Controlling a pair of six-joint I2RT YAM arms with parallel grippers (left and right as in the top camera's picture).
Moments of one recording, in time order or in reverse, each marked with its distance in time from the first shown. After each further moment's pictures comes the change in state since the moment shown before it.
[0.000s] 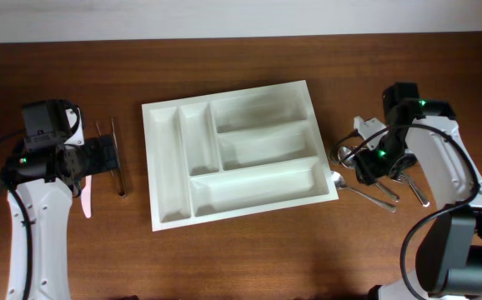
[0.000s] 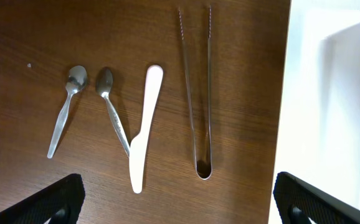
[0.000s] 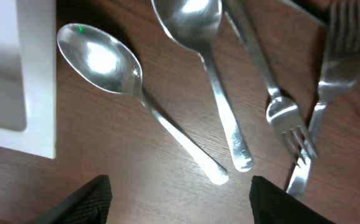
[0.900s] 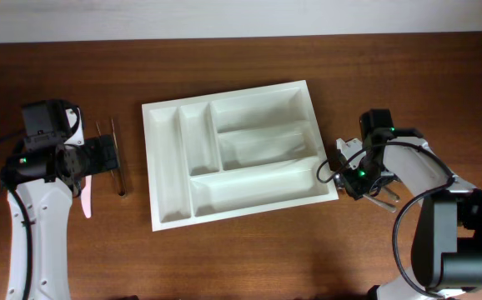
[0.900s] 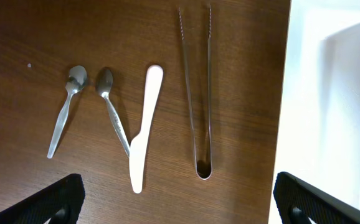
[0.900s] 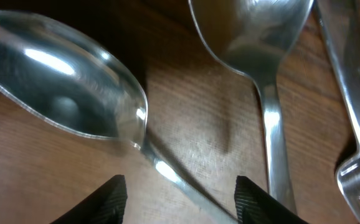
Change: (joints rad) left arm 0.000 0.000 0.000 0.000 0.000 0.000; right arm 0.058 0.035 -0.267 0.325 0.039 0.012
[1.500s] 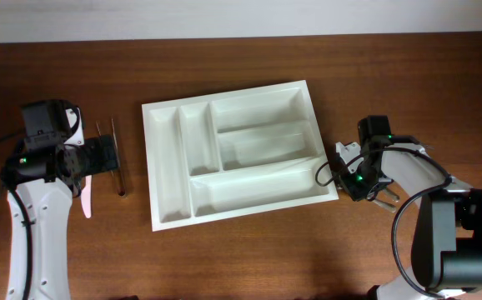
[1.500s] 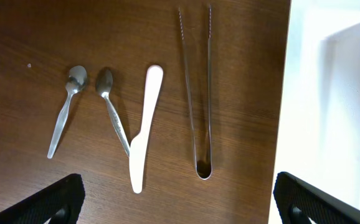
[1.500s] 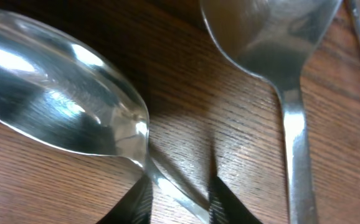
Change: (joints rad) left arm 0.000 0.000 0.000 0.000 0.000 0.000; right arm 0.002 0.000 -0.062 0.077 -0.008 0.032
